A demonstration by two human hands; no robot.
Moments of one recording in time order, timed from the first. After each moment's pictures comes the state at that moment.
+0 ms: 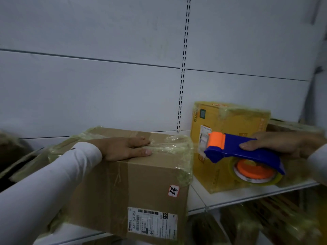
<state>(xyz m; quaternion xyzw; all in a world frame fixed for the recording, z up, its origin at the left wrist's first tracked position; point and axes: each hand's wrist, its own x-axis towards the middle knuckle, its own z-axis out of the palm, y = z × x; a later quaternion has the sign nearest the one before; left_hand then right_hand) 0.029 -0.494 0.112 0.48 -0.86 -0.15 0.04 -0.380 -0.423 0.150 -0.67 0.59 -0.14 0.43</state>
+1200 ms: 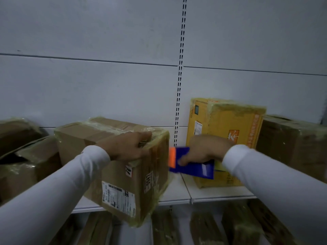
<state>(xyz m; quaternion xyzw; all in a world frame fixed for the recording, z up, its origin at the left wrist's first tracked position) -0.054 -0.430 0.099 0.51 -0.84 -0.05 0.16 -0.302 -0.443 0.107 -0.77 0.63 -0.02 0.08</state>
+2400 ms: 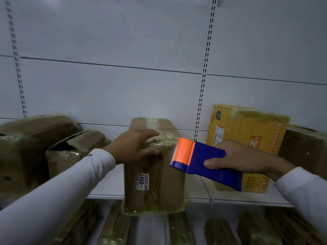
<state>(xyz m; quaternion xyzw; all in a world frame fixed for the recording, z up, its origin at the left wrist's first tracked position) 0.014 -0.388 0.085 0.51 -0.82 0.12 0.25 -0.308 -0.374 0.113 -0.85 0.40 -0.16 0.32</state>
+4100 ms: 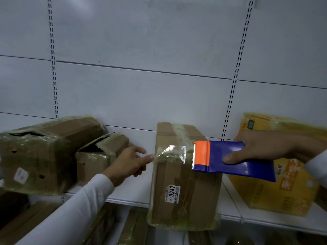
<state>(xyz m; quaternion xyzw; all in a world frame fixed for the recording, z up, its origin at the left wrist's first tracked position) 0.084 -0.372 0.040 0.56 -0.58 -0.32 0.50 -0.247 -0.396 0.178 -0.85 0.49 -0.03 0.19</state>
